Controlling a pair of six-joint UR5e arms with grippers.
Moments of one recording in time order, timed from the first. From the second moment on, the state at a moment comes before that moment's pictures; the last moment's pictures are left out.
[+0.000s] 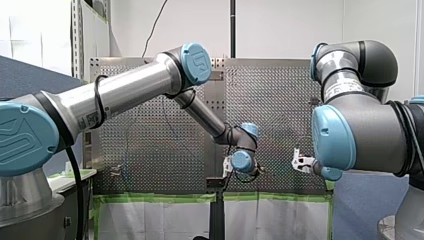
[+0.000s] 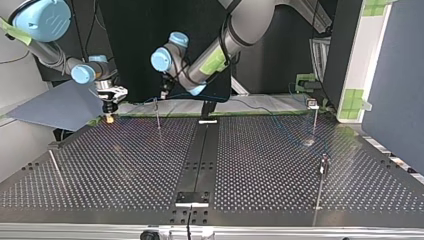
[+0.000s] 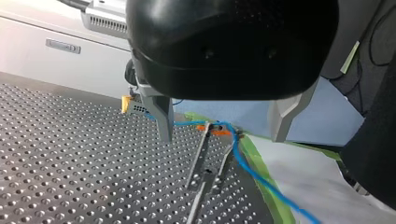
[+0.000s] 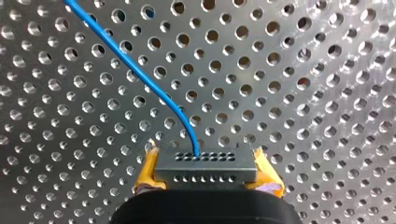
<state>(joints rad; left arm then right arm) -0.82 -2.68 -1.07 -2.86 -1.93 -1.66 1.57 -0.54 1.49 -0.91 1.14 1.69</state>
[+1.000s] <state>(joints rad) -0.82 -2.58 -1.13 -3.10 -1.99 -1.68 1.59 -0.55 1.65 -0.90 1.12 1.53</state>
